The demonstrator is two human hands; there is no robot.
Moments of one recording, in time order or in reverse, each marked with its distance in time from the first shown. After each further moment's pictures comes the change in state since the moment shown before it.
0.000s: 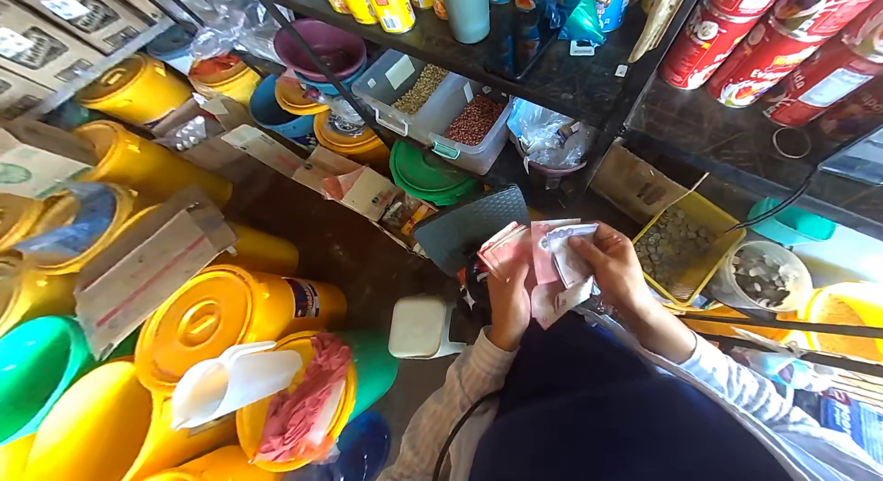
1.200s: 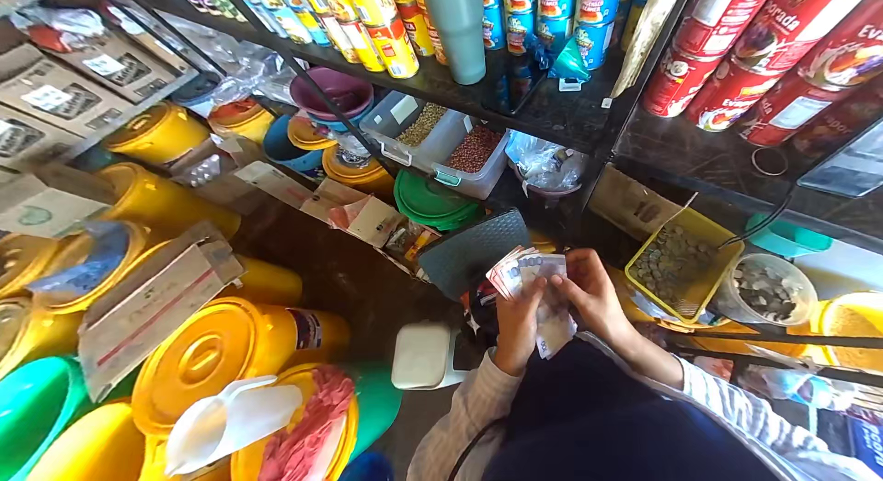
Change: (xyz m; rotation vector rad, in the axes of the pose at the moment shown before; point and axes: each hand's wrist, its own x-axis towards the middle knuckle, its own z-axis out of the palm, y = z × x) left_hand -0.004 0.012 0.009 0.103 -0.037 -0.069; right_hand -0.017 0.014 0.017 -0.214 -0.037 -0.096
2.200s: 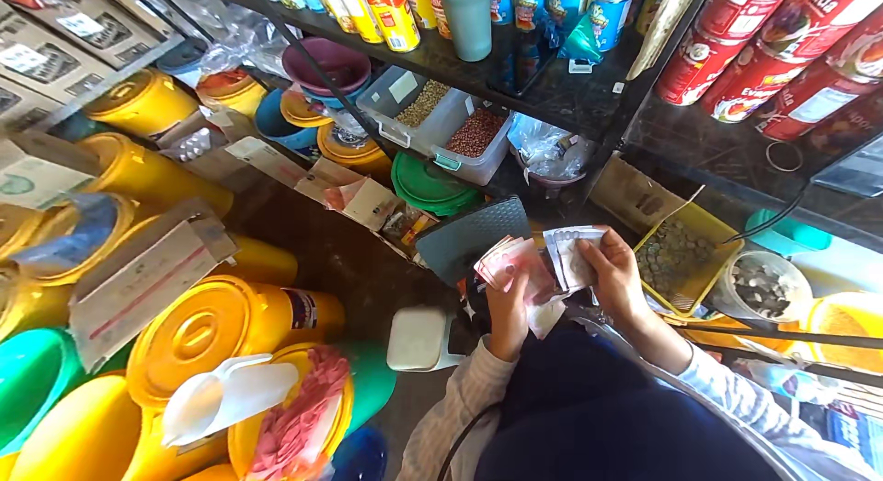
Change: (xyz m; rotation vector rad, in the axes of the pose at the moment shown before) left_hand 0.006 -0.007 -0.006 -0.001 0.151 0.077; right_hand 0.020 -0.005 -0.014 0.283 0.128 0.040
